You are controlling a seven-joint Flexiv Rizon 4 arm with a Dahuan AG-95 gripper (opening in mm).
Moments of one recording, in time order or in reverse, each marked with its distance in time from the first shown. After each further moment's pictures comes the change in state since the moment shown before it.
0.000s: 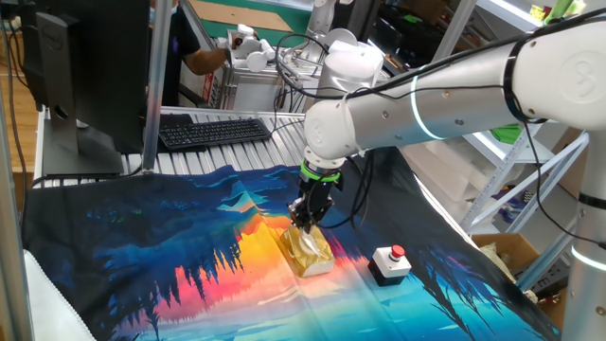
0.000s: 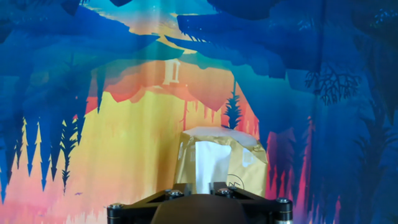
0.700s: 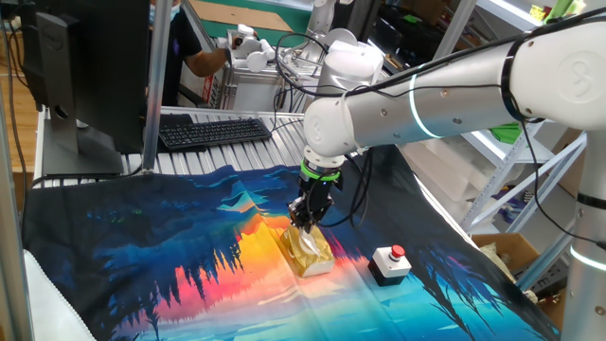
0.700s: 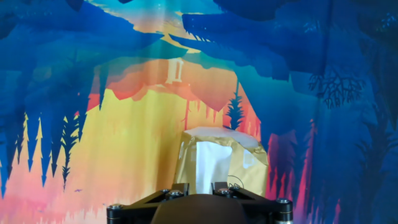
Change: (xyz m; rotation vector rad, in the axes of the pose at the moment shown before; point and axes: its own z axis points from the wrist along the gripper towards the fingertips) arm -0.001 -0.001 0.000 0.000 0.005 0.007
